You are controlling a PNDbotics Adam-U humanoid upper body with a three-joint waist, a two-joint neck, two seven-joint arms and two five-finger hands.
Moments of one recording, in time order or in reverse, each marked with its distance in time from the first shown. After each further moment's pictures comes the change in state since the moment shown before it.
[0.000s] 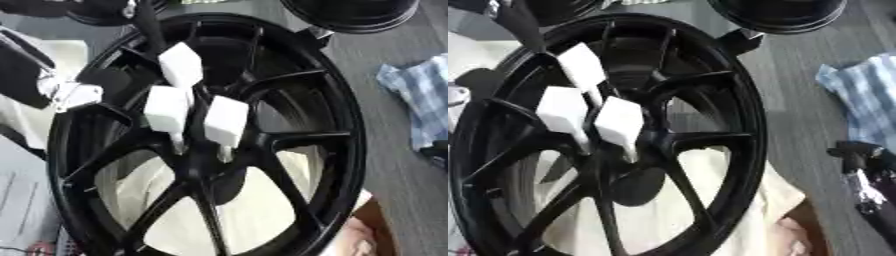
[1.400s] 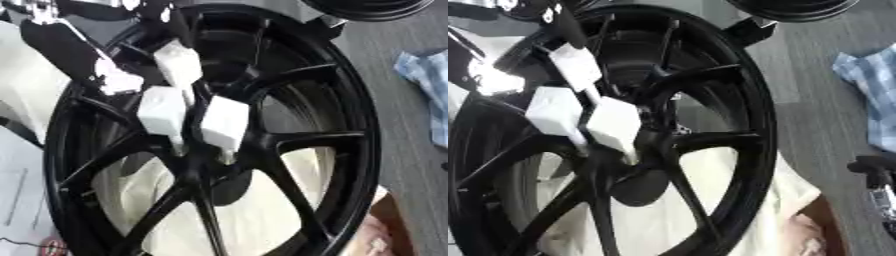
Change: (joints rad) left arm -0.007 -0.043 -0.003 0.153 0.005 -0.008 -0.059; right arm -0.029 0.011 0.025 0.000 0.032 0.041 0.015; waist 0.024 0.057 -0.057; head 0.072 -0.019
